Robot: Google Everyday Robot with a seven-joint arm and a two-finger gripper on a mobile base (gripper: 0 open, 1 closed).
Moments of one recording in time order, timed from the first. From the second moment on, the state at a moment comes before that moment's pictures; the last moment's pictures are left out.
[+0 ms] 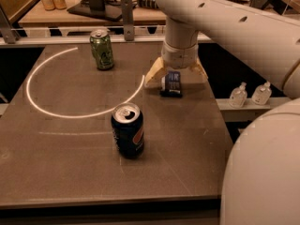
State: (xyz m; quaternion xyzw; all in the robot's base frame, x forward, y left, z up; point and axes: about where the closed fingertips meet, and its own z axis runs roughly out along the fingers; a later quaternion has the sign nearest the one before) arm 0.622 -0.091 0.829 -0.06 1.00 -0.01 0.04
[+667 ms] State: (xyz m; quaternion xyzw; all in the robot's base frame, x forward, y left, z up) arm 0.634 -0.097 0.815 -0.03 1.00 0.00 0.03
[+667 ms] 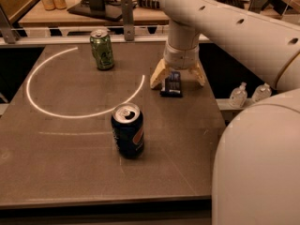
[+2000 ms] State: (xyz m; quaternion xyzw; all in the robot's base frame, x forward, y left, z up) arm 0.637 -0.097 0.833 -0.02 1.00 0.02 0.03
